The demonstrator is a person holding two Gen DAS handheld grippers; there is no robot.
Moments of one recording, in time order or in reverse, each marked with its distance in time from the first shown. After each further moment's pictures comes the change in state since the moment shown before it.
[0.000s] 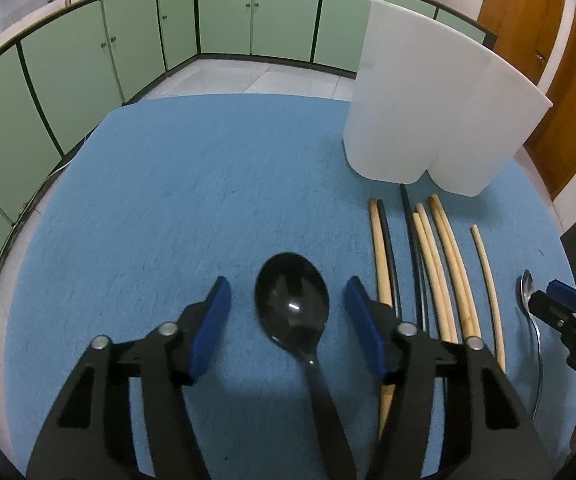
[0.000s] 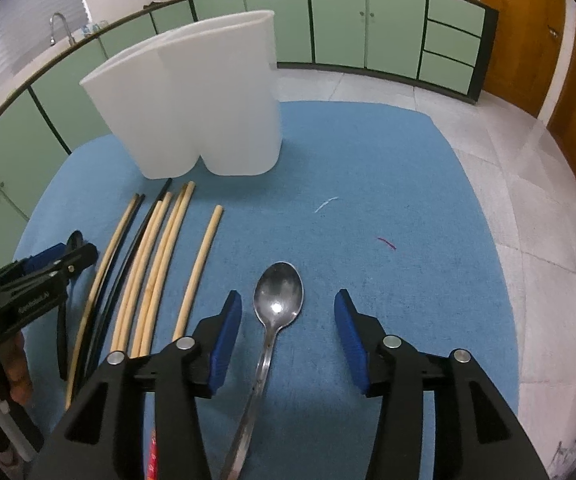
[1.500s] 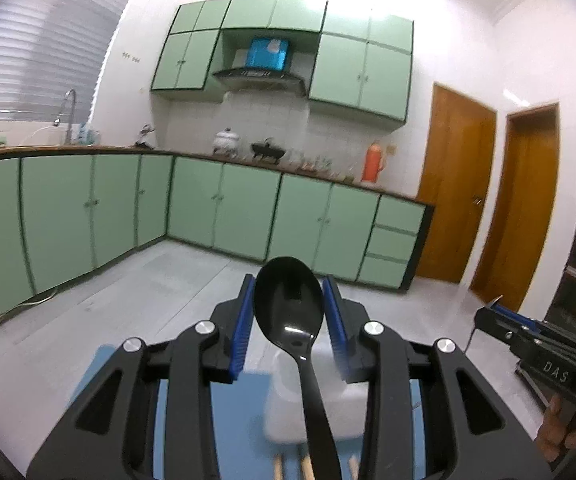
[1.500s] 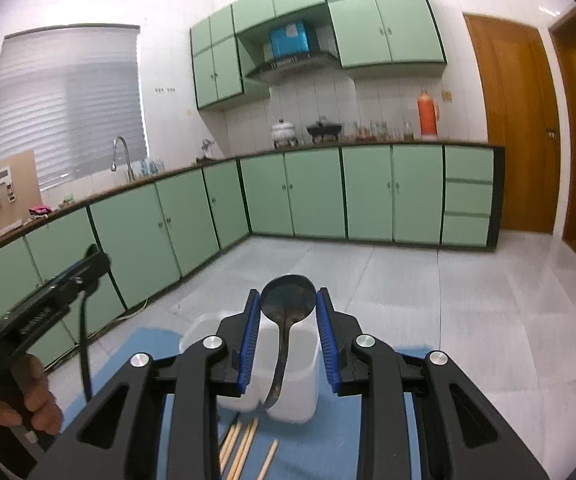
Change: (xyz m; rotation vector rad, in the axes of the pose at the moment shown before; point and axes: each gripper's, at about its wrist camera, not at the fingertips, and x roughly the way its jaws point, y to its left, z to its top) left arm -0.148 -0.051 0.099 -0.007 -0.734 -0.192; right arm -0.146 0.006 0.084 -0.074 -0.656 0.145
